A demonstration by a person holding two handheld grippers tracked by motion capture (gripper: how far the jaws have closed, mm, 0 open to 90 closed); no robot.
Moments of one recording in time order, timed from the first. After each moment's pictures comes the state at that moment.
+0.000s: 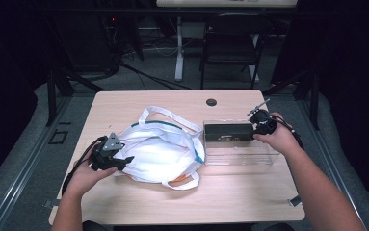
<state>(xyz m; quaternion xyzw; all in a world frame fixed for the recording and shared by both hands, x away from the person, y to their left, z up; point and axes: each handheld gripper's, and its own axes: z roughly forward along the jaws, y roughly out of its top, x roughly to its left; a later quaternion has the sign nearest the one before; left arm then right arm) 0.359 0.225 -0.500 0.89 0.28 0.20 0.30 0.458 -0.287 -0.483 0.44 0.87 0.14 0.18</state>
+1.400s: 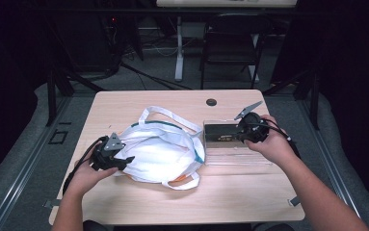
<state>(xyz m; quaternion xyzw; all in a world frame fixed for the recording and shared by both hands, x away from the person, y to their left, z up) 0.360 0.224 -0.501 0.89 0.28 0.20 0.30 0.392 -0.227 -0.424 0.36 0.89 0.21 0.17</state>
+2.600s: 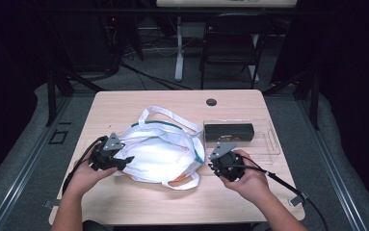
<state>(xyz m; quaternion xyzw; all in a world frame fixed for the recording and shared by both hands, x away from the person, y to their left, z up) 0.360 0.225 -0.501 0.89 0.28 0.20 0.30 0.312 -0.158 -0.477 0.28 0.90 0.27 0.19</state>
